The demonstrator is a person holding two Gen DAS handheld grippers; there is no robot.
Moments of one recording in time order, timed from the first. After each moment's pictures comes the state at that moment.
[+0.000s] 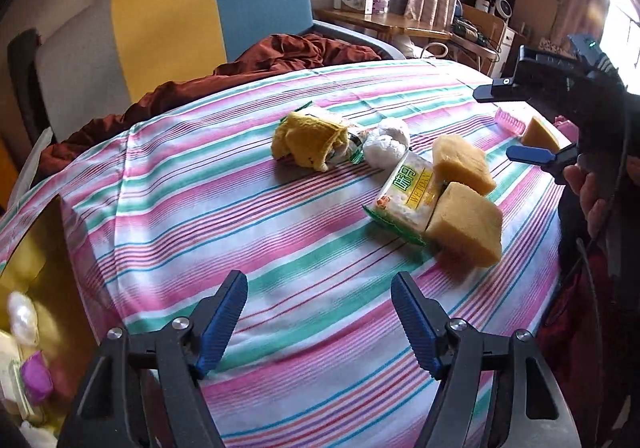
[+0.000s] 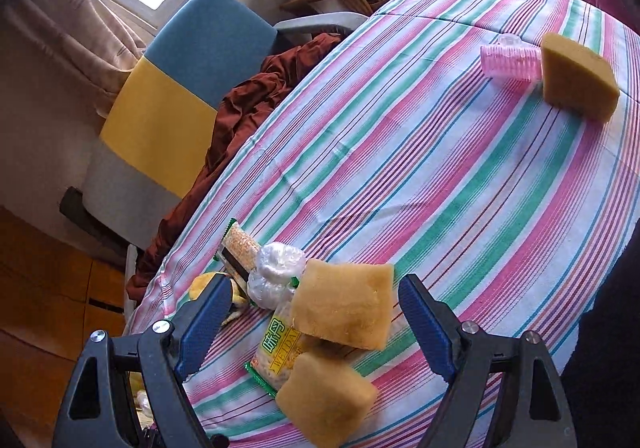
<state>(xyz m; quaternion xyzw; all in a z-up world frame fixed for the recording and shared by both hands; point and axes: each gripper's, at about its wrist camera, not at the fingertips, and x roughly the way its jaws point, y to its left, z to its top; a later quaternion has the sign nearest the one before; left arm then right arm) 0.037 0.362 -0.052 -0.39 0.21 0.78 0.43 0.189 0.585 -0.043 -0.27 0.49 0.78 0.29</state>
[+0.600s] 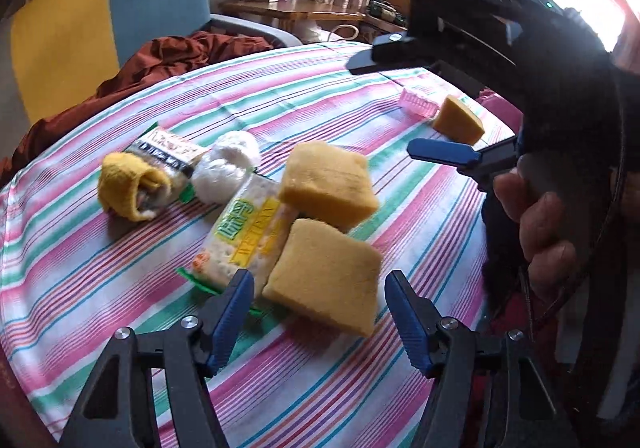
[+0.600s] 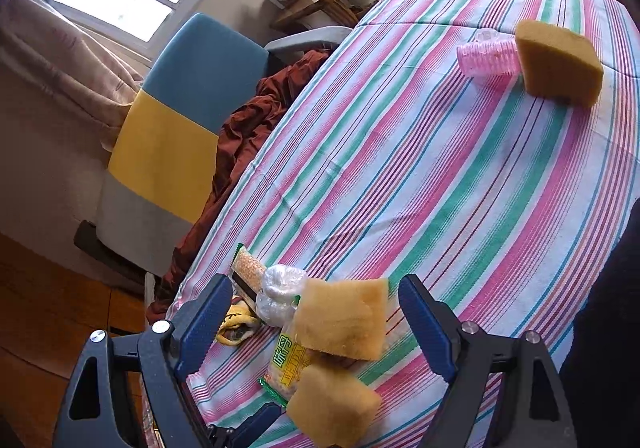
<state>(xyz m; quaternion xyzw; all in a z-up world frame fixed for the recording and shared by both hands) 0.089 0.455 -0.055 -0.40 0.21 0.69 0.56 0.209 0.595 -0.044 -0.22 0.53 0.76 0.29</state>
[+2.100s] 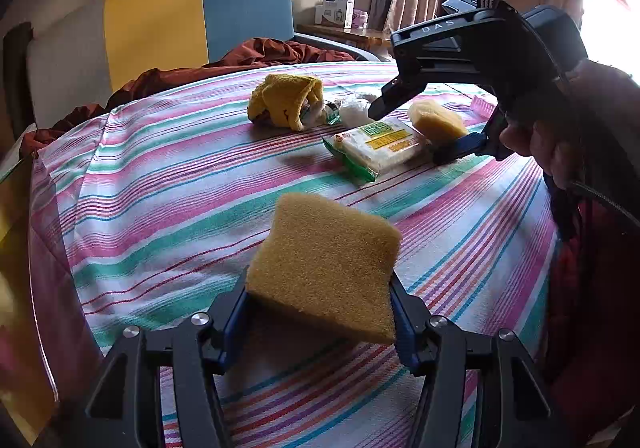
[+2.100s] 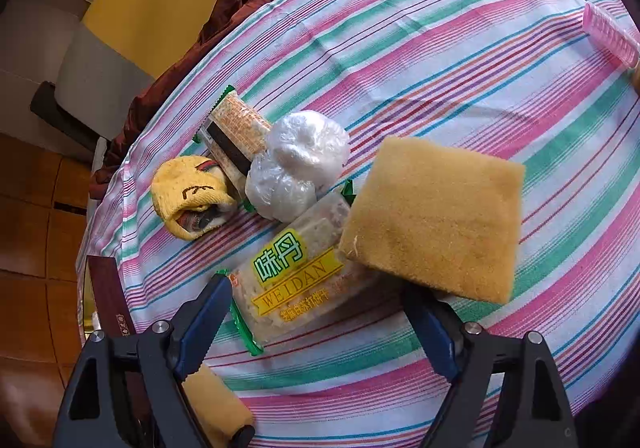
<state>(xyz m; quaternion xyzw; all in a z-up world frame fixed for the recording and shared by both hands) 0.064 0.325 -0.100 -0.36 0.17 0.78 0.48 0.107 0.549 -0.091 -0.46 0.44 0.74 0.22</state>
